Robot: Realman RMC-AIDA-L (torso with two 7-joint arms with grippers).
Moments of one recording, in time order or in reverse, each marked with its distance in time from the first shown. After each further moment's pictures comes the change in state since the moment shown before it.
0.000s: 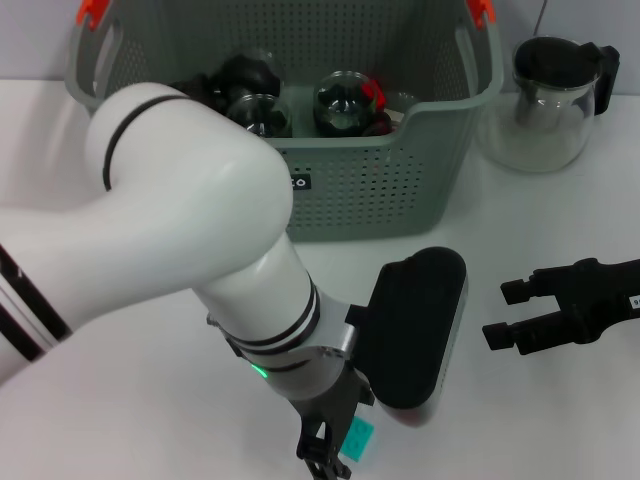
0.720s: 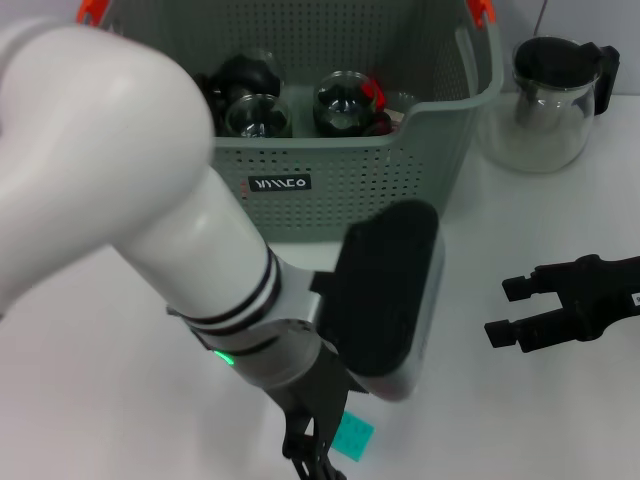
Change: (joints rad) left arm 0.081 0.001 -0.119 0.219 -0.012 0.193 -0.021; right arm 0.004 -0.005 0.004 0.000 0.000 -0.005 -0.010
